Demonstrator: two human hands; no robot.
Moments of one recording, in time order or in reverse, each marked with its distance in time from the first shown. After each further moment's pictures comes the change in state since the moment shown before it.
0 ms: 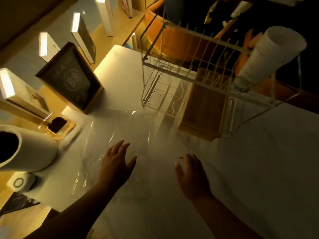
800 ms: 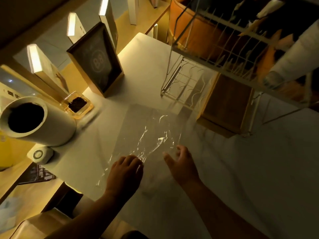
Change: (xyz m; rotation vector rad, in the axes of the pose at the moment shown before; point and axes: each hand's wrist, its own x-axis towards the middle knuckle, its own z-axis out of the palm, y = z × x) left_hand -0.084 -0.021 0.015 -0.037 0.135 0.148; right_hand 0.006 -0.063 0.048 0.287 -0.229 0.266
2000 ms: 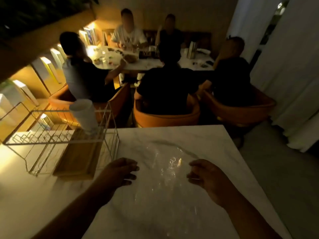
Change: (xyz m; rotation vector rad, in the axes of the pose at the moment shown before) left_hand 0.068 0.514 -0.095 -1.023 -0.569 -0.207; right_hand -0.201 0.287 -0.489 1.081 0.278 -0.016
